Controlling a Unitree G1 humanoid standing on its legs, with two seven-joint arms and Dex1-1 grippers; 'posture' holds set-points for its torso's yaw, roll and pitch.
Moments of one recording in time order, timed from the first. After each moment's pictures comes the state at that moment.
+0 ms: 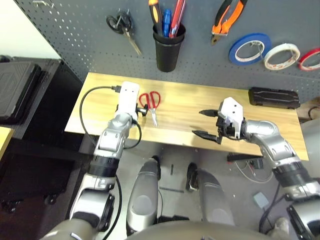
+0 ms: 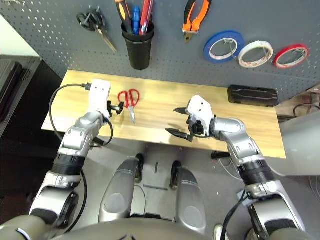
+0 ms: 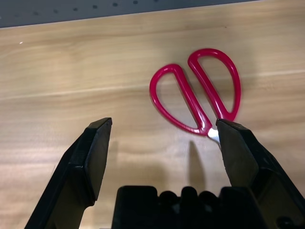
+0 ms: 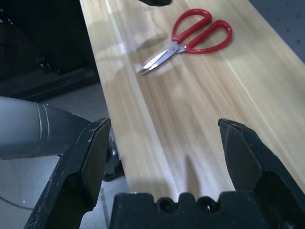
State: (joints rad) left arm -0.54 0.21 -0.05 0.31 -0.03 0.58 -0.03; right arm -0.32 -0.47 0.18 0.18 0.13 0.11 0.96
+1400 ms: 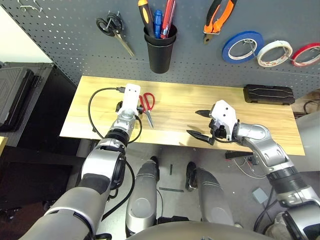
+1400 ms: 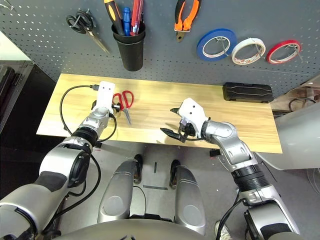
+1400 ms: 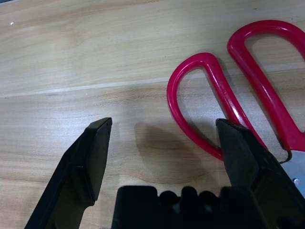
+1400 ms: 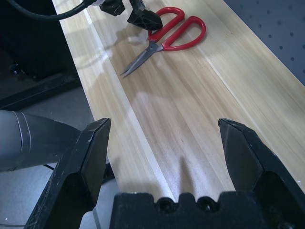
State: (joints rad) left arm -0.87 0.17 0.01 1.20 0.08 0.16 0.12; right arm -0.30 -0.45 0.19 0.08 0.11 0.17 0.86
